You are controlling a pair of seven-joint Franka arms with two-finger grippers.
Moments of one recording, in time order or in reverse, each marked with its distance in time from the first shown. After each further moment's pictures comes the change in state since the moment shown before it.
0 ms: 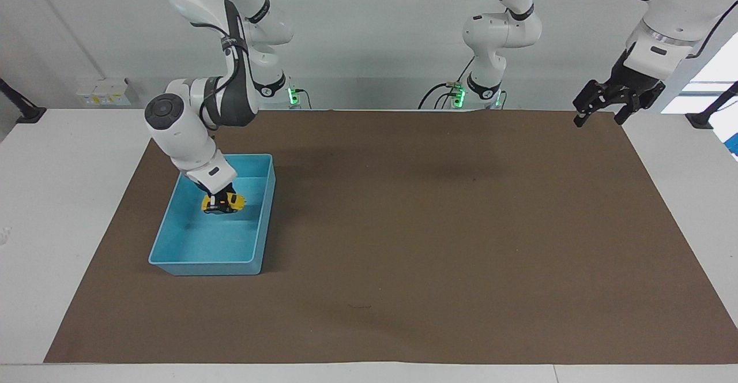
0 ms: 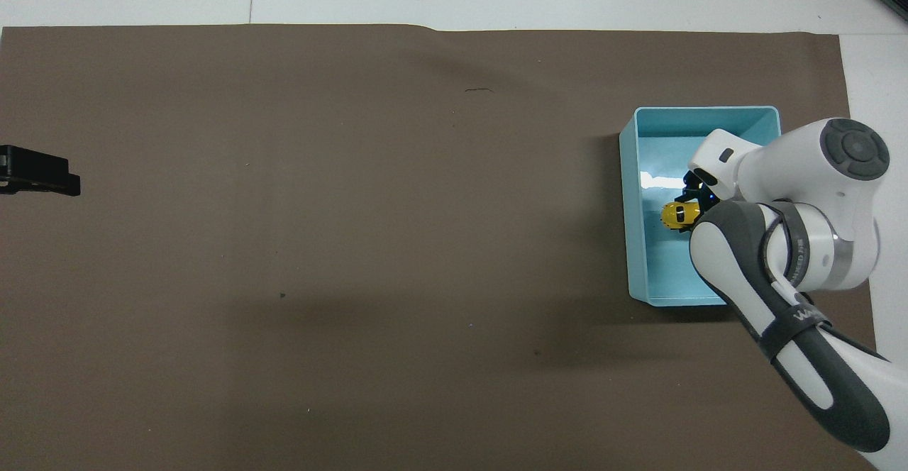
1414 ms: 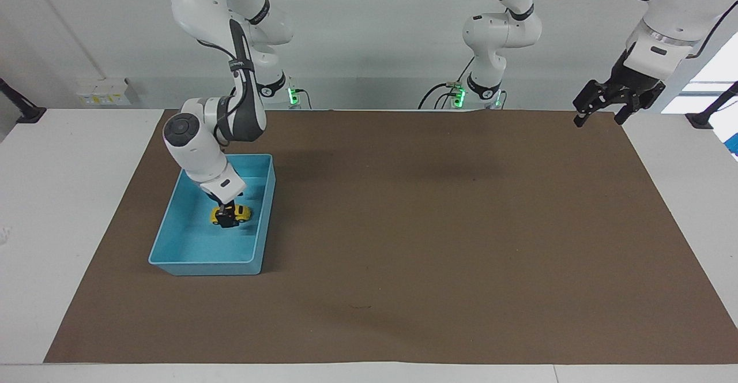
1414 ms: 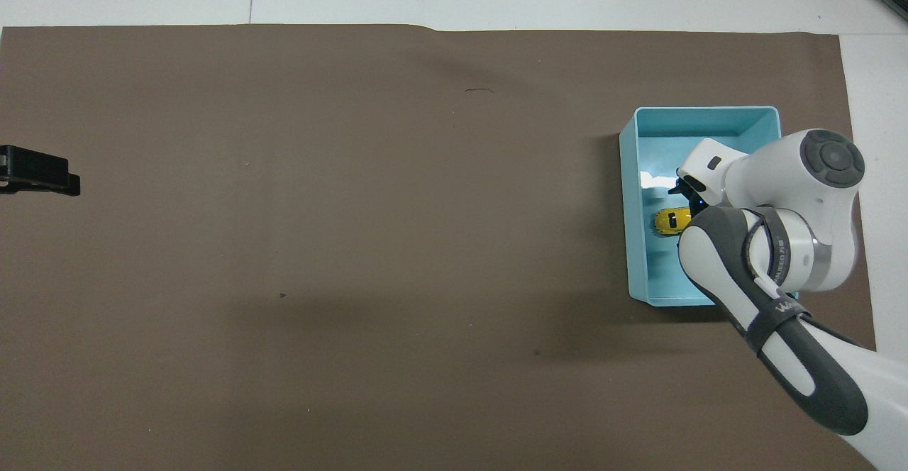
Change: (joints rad) left arm 0.000 0.000 0.000 0.000 0.000 0.000 0.000; right arm -0.001 0.037 0.000 -0.010 0.002 0.047 -0.004
